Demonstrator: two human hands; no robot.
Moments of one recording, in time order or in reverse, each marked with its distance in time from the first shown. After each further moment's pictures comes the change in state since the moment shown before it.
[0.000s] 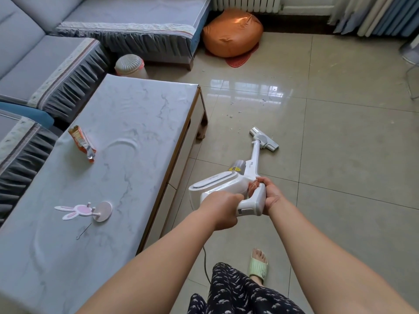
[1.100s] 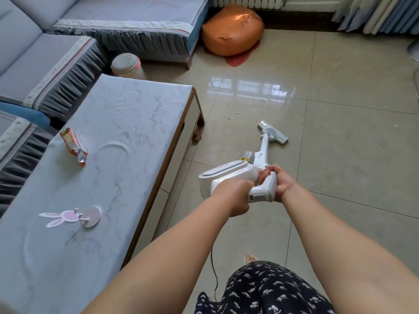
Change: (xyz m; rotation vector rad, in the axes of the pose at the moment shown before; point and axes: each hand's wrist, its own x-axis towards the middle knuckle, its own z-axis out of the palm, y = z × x) left_hand 0.101 0.044 -0.028 -0.059 0.009 -0.056; right_hand 0.006 -0.117 0.016 -0.048 -0.017 0.091
